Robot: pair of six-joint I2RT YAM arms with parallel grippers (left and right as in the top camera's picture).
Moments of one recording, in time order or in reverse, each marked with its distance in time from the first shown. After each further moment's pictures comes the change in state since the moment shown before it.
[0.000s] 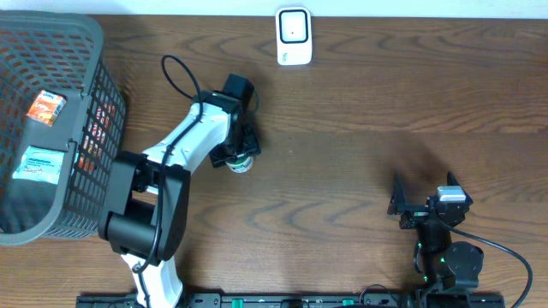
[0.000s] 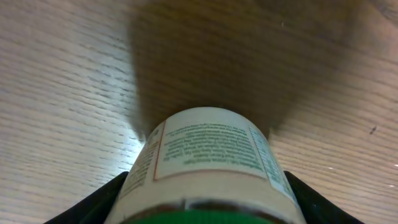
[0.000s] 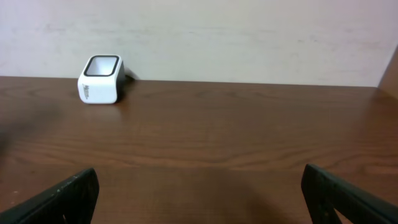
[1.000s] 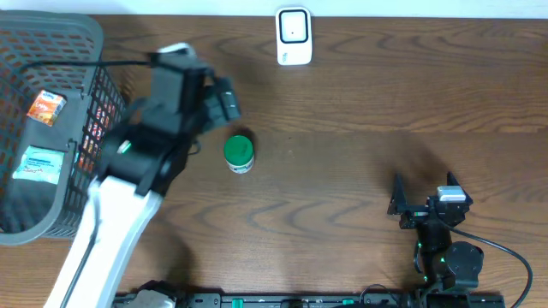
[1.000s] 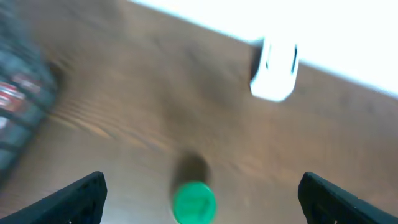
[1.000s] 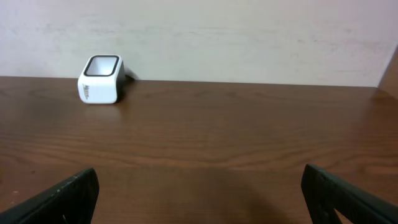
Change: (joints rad) left arm 0.001 -0.695 0.099 0.006 -0.301 0.106; right arm 0.000 0.000 0.000 0.000 0.000 0.000
